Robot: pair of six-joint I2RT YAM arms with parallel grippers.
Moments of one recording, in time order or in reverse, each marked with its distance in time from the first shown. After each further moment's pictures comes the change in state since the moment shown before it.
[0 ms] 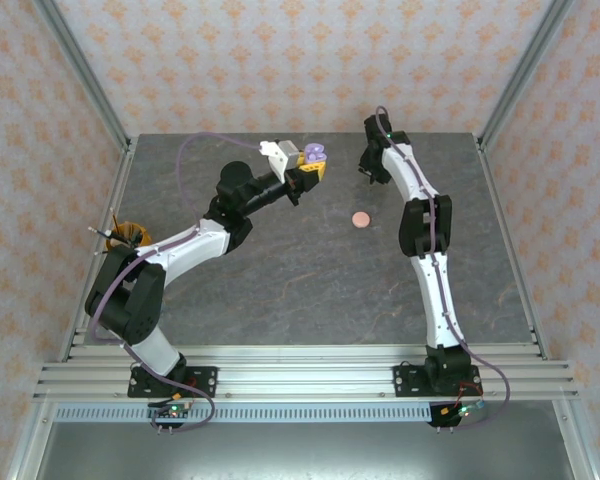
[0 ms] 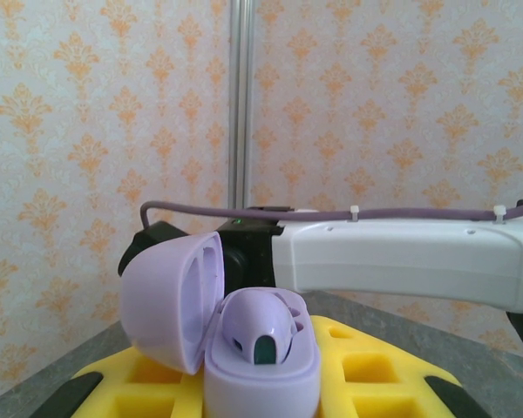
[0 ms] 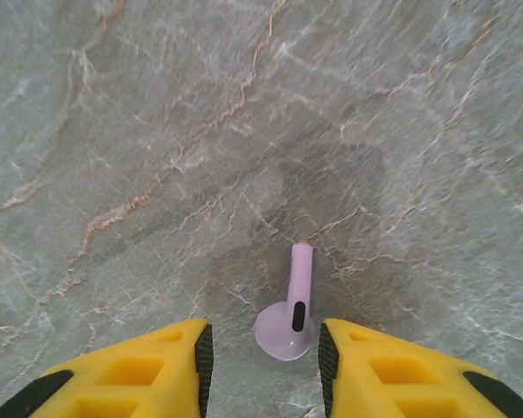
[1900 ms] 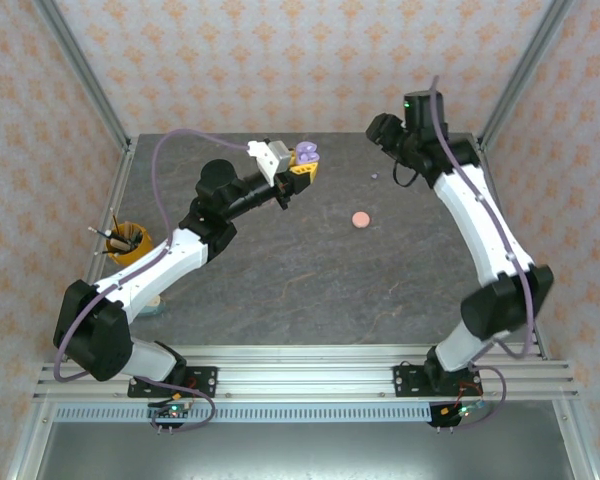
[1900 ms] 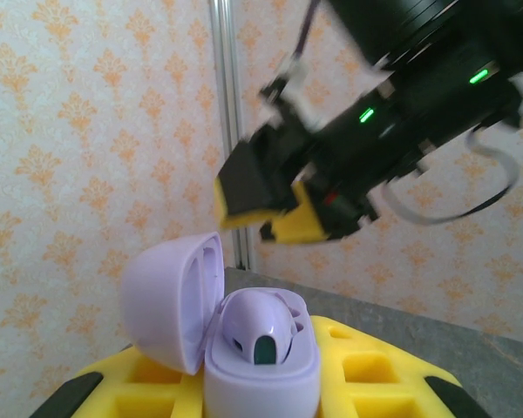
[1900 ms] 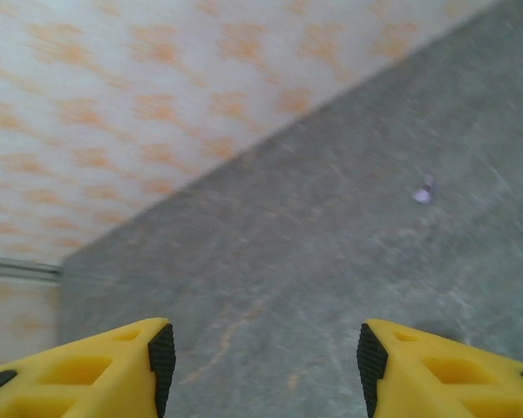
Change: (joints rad) left arm -0.023 -0.230 -0.002 -0.249 -0.018 0.123; right arm 0.081 -1.017 -0.780 0.265 -0.093 0.035
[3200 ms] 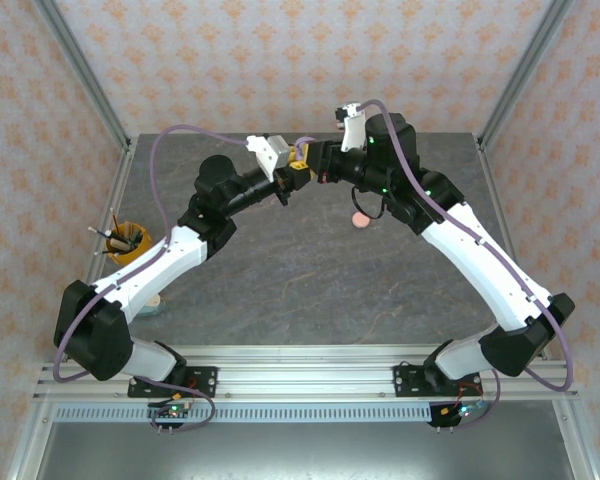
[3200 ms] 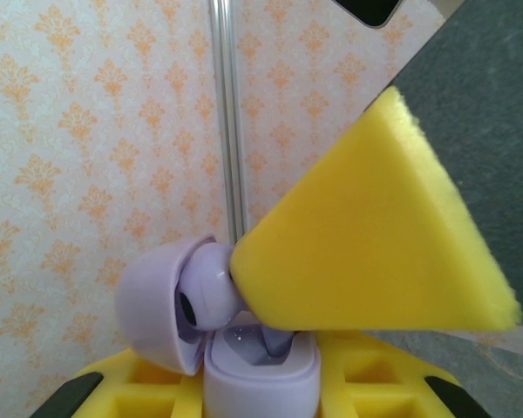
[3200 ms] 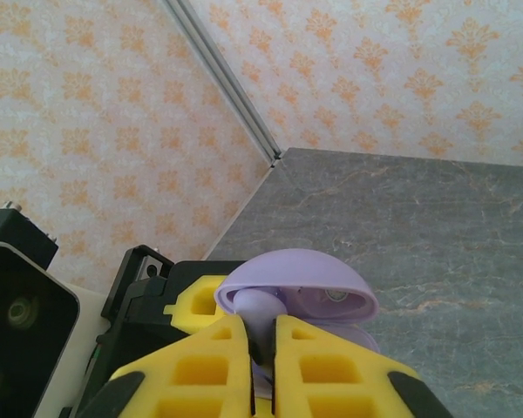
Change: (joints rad) left arm 0.001 0.003 0.039 -0.025 0.006 -0.019; right arm 0.387 -0.247 -0.132 0.251 -0.198 -0.300
